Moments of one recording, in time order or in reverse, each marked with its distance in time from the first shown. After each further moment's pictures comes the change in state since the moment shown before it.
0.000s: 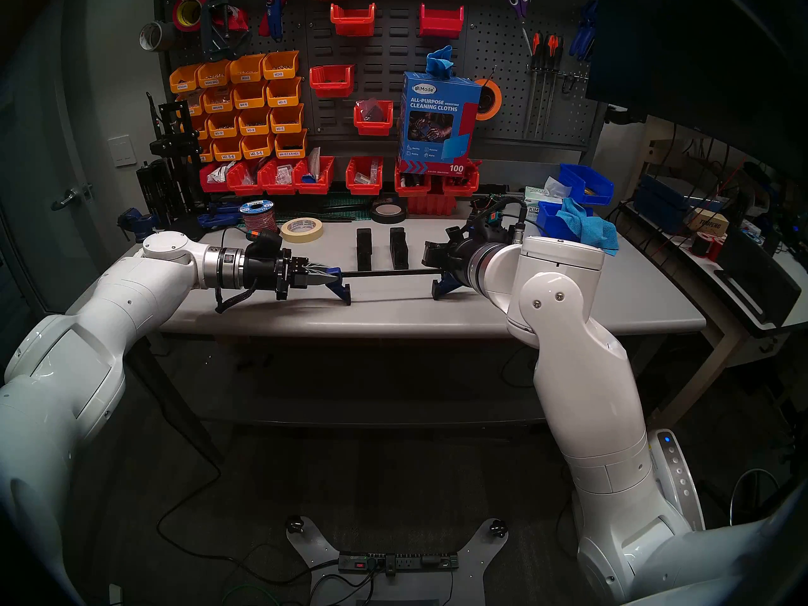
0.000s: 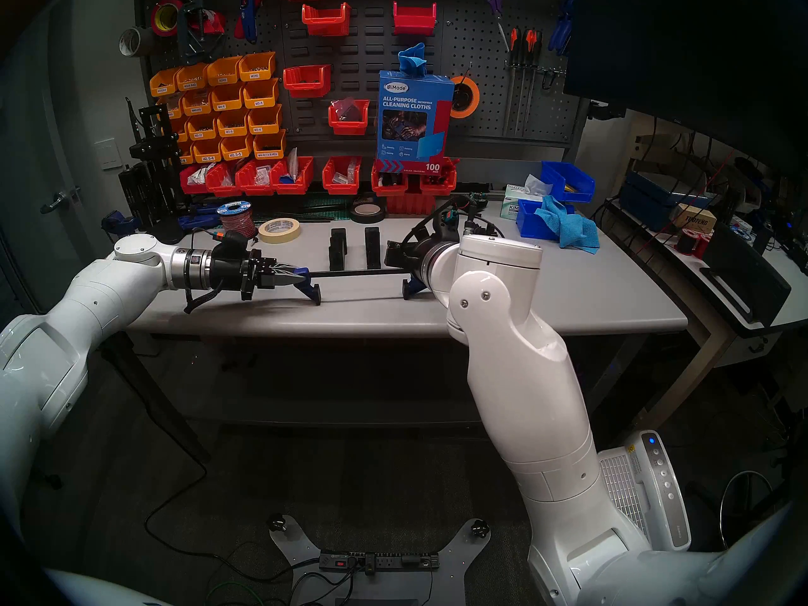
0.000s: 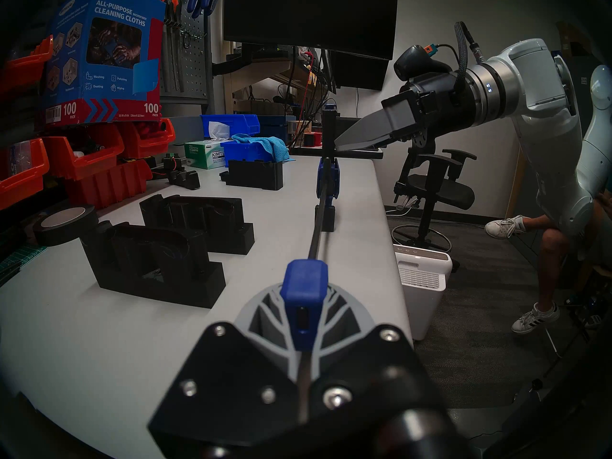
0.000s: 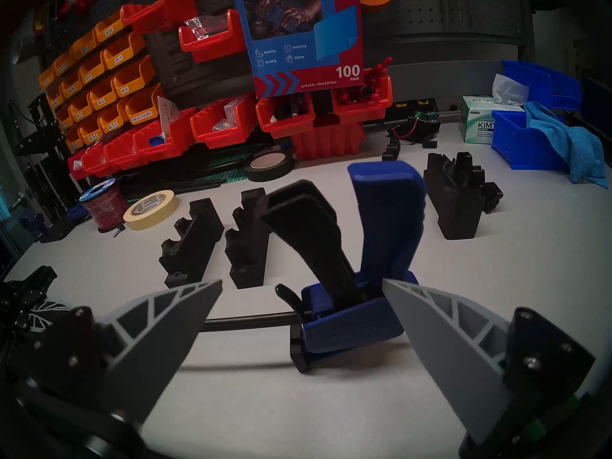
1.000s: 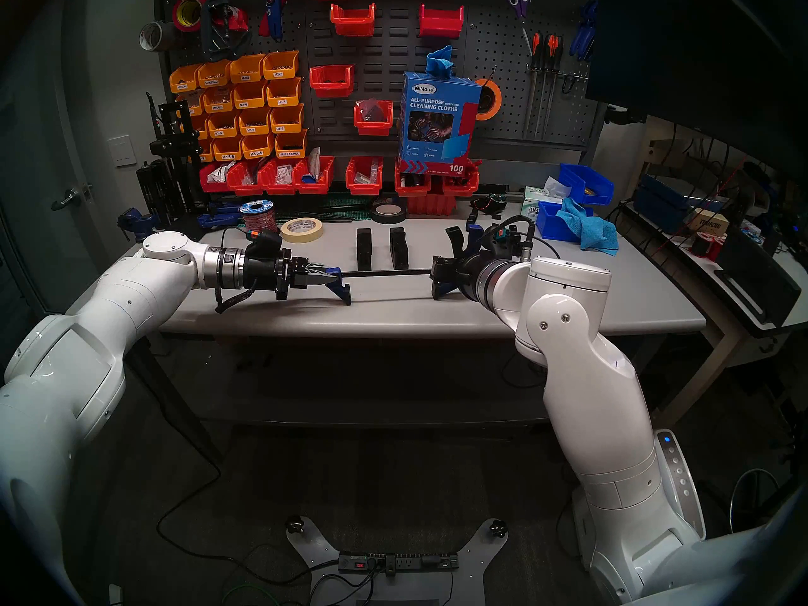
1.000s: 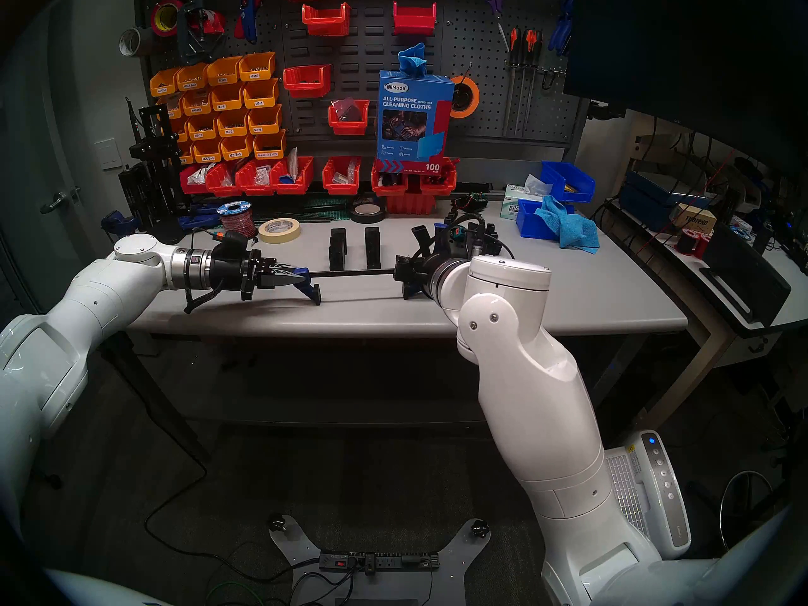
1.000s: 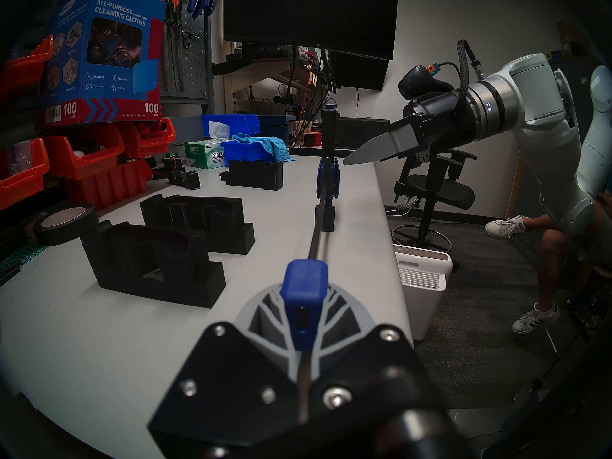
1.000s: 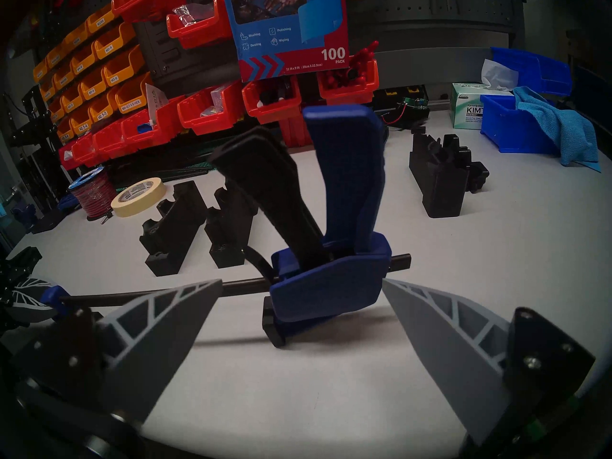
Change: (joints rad) left arm 0.000 0.000 0.000 0.001 0.000 0.000 0.000; right arm -0.054 0.049 0.014 -0.017 -0.014 -0.037 0.048
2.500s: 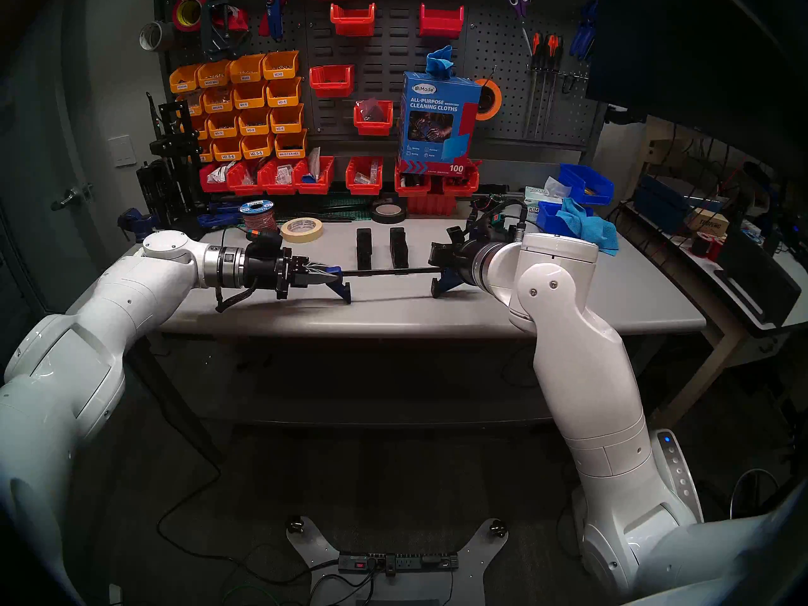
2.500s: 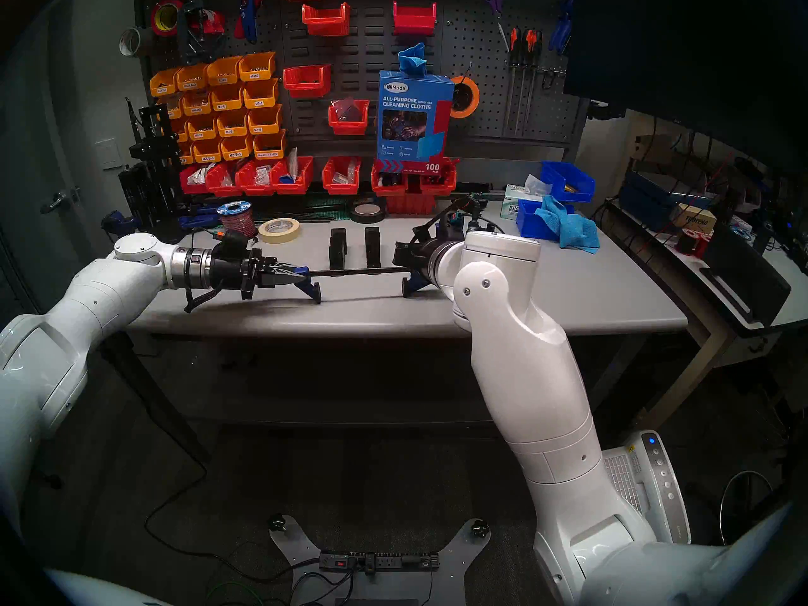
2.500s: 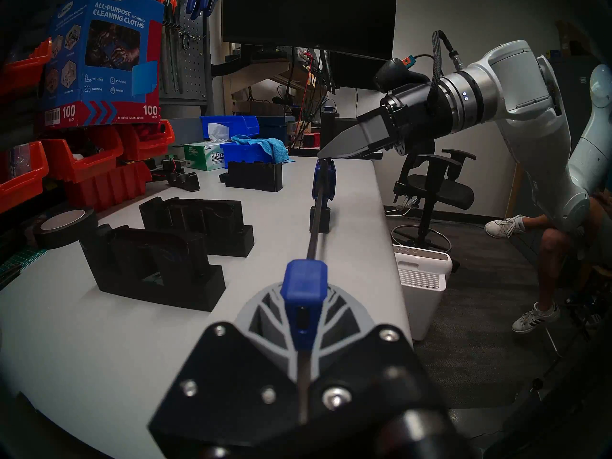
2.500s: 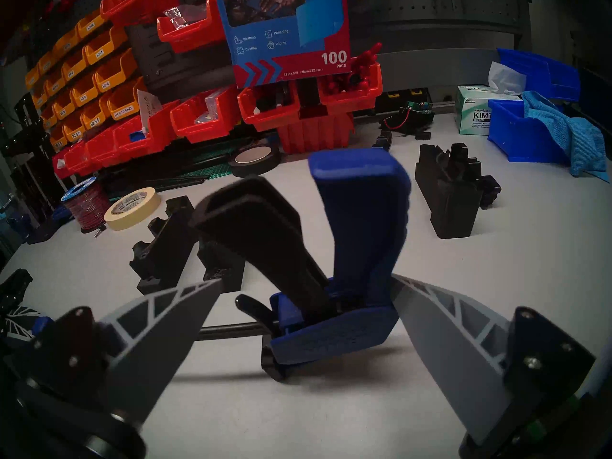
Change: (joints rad) left arm -0.001 0.001 -0.001 -0.005 -0.001 0.000 0.000; right arm 0.104 -0.029 0.011 0.105 0.027 0.027 -0.007
